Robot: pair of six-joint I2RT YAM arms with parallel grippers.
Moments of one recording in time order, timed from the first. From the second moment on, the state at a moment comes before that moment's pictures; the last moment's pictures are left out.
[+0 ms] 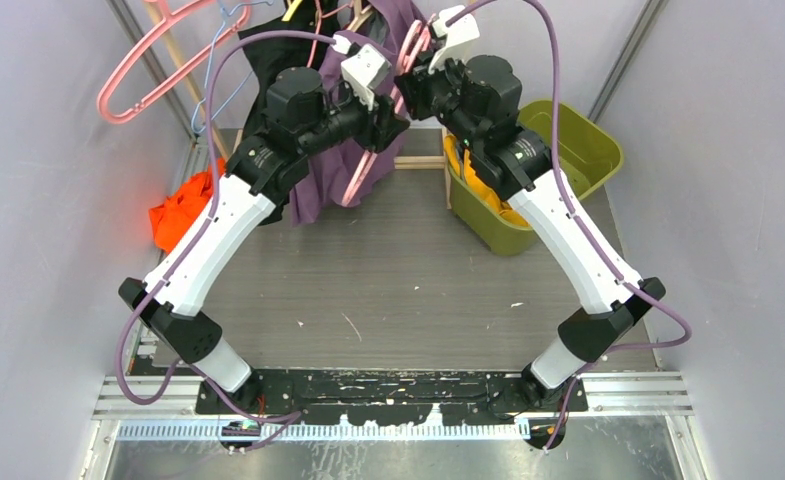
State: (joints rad) left arm -0.65 1.60 1.93 -0.41 0.26 0.10; right arm 0.63 1.59 1.96 -0.30 0.07 0.09
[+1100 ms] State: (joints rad) left arm -0.64 1.52 1.90 -0.63 0.13 0.24; right arm 0.66 1.29 1.68 -0.27 0.18 0.00
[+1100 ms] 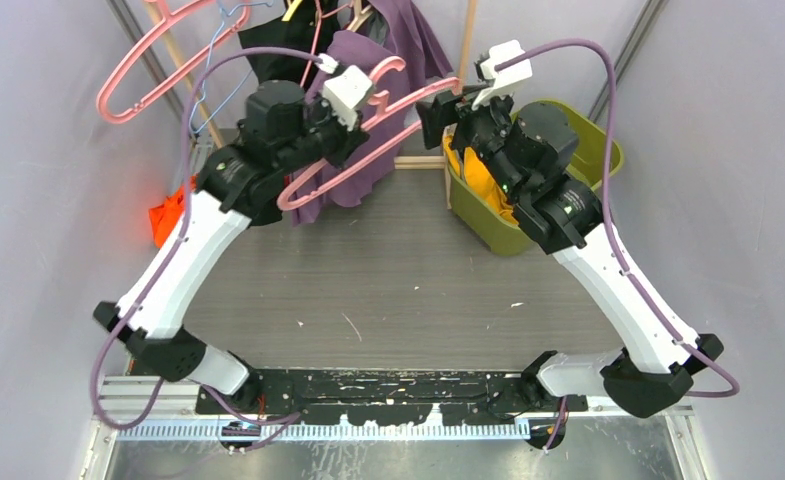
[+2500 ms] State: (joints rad) left arm -0.32 1.32 2.01 -0.80 -0.23 0.36; right arm 0.65 1.32 1.49 -0.17 0.44 -0.01
